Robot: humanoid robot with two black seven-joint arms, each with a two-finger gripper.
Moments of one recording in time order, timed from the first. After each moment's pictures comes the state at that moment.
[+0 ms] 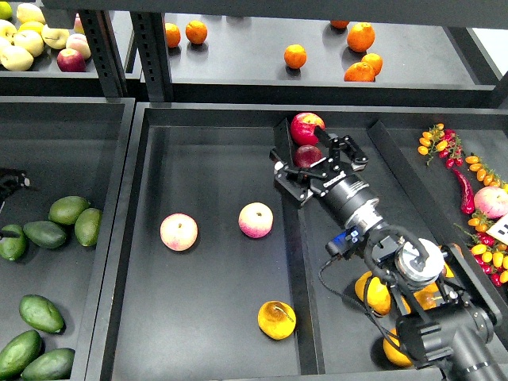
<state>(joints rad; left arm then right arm) -0.82 0.84 -0.19 -0.76 -0.09 -0.49 0.49 0.27 0.01 1.20 1.25 0.31 0.08 -0.34</state>
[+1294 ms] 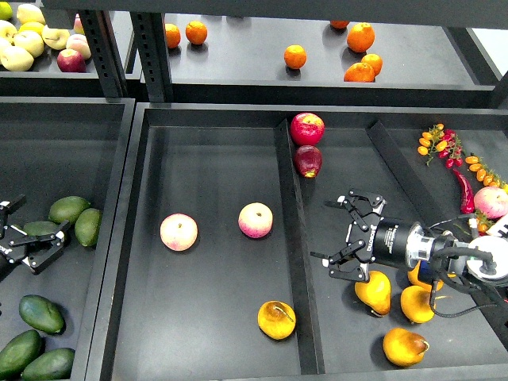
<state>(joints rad) 0.07 0.38 -1.33 -0.97 -0.56 -0.49 0.49 0.59 -0.60 0.43 1.32 0.31 0.10 -0.49</state>
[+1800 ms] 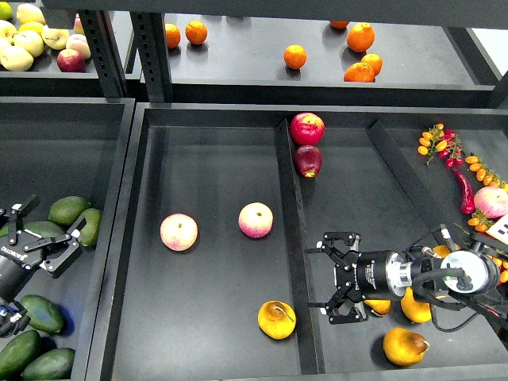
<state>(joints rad) 0.15 0.32 -1.42 -1.18 -0.53 -0.49 0.49 0.73 -0.60 0.19 1.30 0.27 0.10 -0.49</state>
